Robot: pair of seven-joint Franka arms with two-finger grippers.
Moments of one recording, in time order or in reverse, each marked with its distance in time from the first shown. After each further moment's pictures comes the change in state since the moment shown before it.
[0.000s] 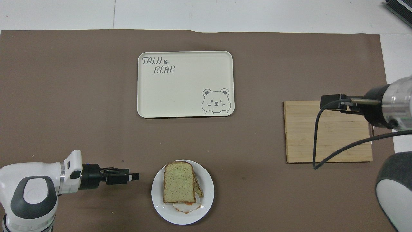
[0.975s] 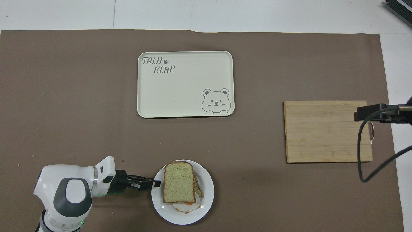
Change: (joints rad) left arm -0.190 0.093 -0.003 -0.024 -0.083 0.119 0.010; right arm -0.015 0.006 -0.095 0.050 0.000 -0.150 -0.179
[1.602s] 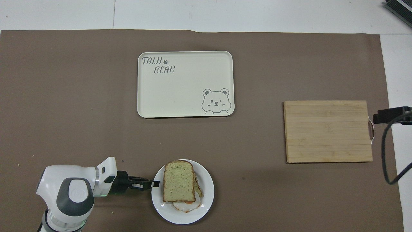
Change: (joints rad) left arm -0.010 0.020 0.002 0.005 -0.004 0.010 0.000; right arm -0.069 0.000 -0.010 0.000 0.000 -0.010 -0.135
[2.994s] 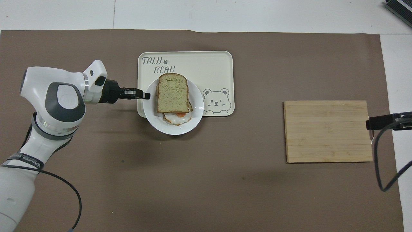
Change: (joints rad) left arm 0.093 0.514 0.016 0.891 0.258 -0.017 -0.321; right arm 0.006 -0.022 0.014 -0.053 -0.001 0.012 -0.048
